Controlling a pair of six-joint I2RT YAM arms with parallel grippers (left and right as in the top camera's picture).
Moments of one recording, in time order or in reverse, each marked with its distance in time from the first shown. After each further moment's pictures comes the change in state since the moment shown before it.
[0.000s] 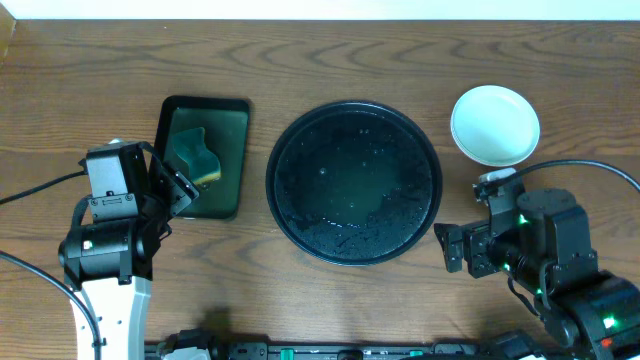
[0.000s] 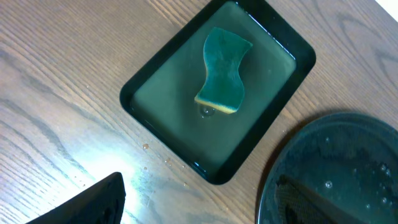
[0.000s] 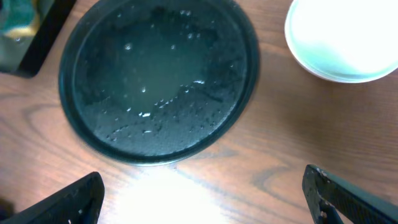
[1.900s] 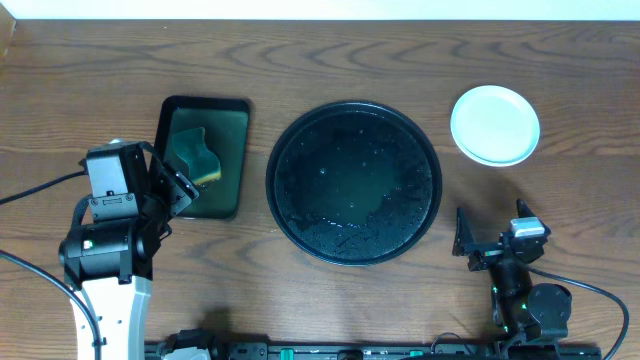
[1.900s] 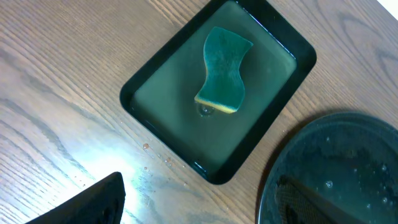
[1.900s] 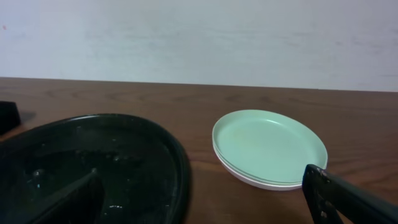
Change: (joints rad) left arm 0.000 0.001 -0.001 0.000 0.000 0.000; right arm -0.291 -0.764 -0.975 0.982 -0.041 -0.111
